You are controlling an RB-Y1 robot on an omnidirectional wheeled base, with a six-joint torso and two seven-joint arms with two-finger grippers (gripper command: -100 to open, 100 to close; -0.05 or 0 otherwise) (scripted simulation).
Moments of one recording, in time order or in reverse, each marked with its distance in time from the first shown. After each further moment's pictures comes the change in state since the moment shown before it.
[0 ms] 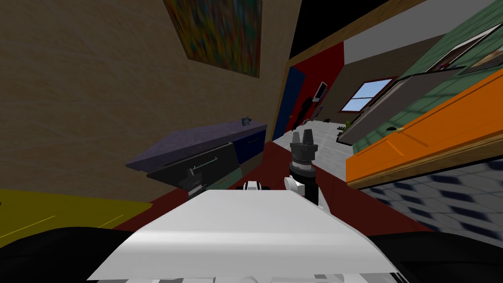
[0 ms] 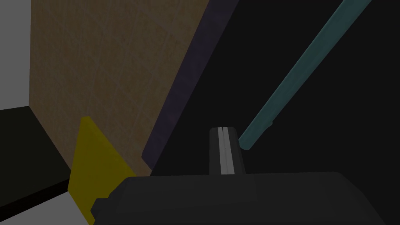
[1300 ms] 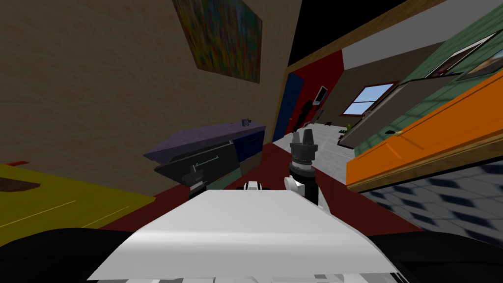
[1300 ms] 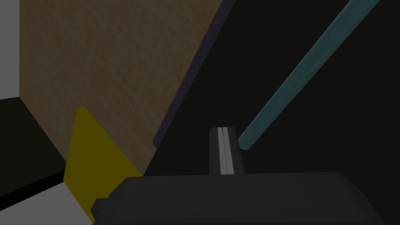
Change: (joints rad) left arm -0.030 0.013 0.008 -0.030 0.010 0.129 -0.007; right arm 0.000 0.000 0.000 0.000 0.000 0.000 0.000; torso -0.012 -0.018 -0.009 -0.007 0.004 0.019
